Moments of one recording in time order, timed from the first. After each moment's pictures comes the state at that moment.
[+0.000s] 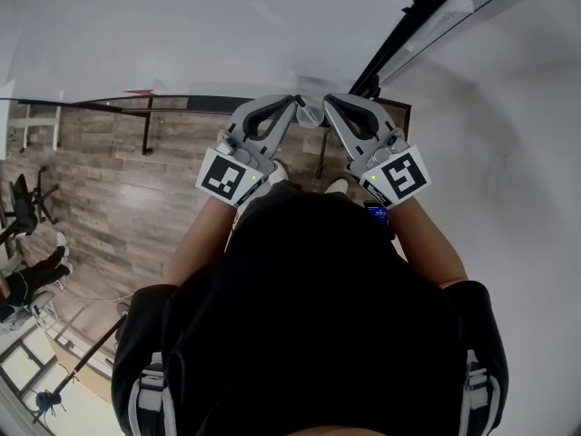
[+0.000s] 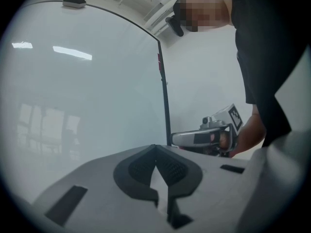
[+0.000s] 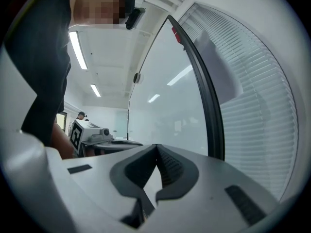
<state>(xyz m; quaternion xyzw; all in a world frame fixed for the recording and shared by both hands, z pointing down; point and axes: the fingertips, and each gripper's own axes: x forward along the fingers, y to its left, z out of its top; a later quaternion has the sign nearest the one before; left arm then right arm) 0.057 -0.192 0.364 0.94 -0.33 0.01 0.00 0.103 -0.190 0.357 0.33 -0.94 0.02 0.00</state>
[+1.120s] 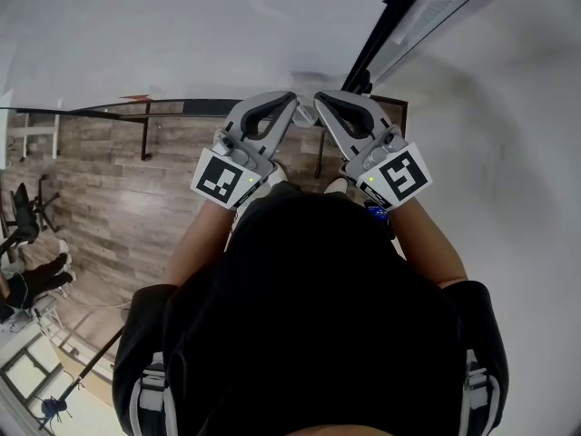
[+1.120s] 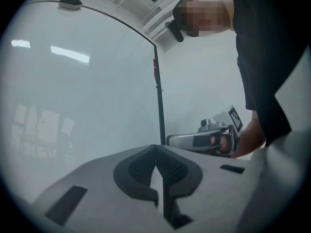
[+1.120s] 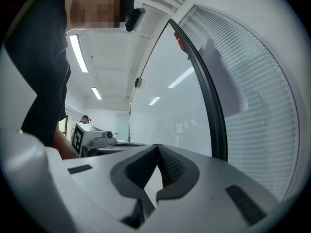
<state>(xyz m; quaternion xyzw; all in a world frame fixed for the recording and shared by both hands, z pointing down) 0.073 -0.187 0.334 0.95 -0.31 0.00 -0.01 0.101 -0.183 0.327 0.32 -0.95 0.02 -0.01</state>
